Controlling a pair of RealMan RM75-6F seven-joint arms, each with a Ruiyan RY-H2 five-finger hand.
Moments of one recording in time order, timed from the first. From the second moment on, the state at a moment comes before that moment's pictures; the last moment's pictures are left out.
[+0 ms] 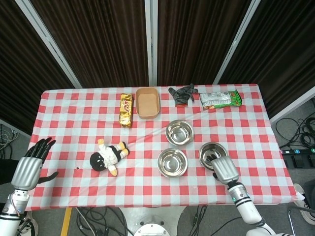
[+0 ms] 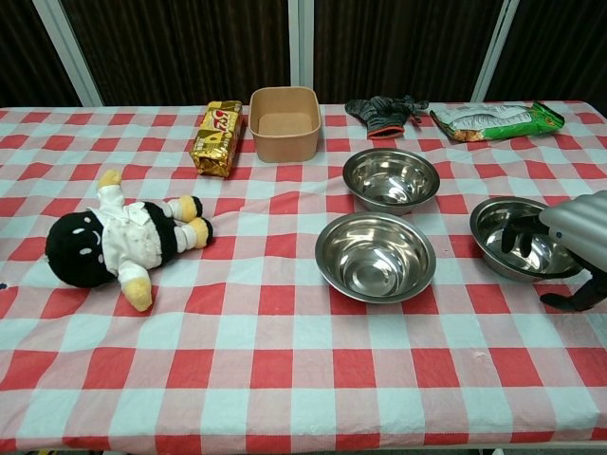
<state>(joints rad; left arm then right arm) -0.15 -1.26 -0.01 -1.46 1.58 1.48 -0.05 0.37 -1.51 0.04 -1.49 -1.33 1.08 -0.57</state>
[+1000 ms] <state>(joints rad) -0.15 -1.25 -0.01 -1.46 1.57 1.47 -0.06 0.42 -1.58 0.05 -1.44 -1.26 1.08 -0.63</state>
